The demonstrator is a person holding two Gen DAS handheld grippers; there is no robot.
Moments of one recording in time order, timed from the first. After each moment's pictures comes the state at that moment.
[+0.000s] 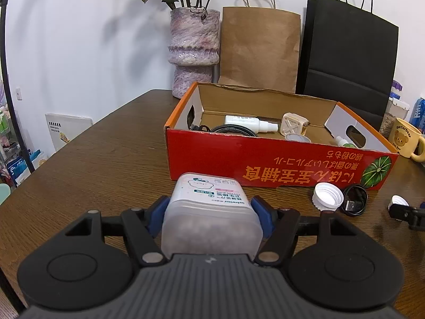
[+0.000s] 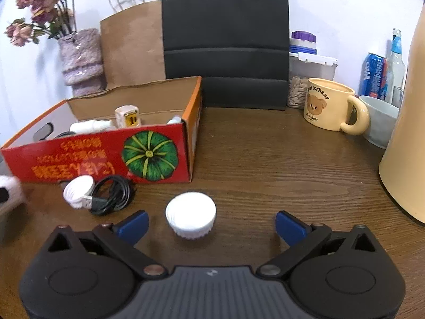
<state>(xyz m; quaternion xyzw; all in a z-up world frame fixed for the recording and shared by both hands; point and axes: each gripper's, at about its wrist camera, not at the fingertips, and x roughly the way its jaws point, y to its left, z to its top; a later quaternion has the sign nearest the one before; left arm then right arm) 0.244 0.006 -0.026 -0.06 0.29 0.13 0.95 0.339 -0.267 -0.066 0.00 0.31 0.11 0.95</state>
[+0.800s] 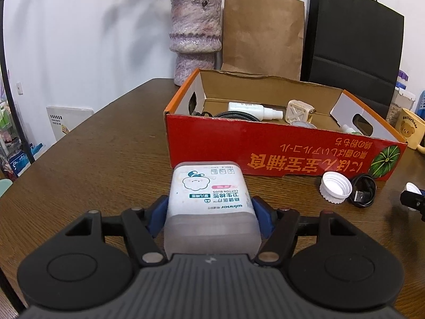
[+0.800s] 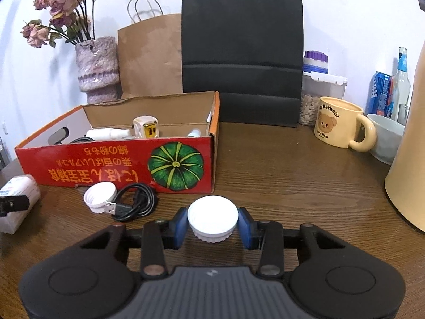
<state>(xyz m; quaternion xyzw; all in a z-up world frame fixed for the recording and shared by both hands) 0.251 0.007 -0.035 -0.05 0.31 0.13 0.94 0.321 -0.252 -0.059 -0.01 0.27 0.13 0.95</state>
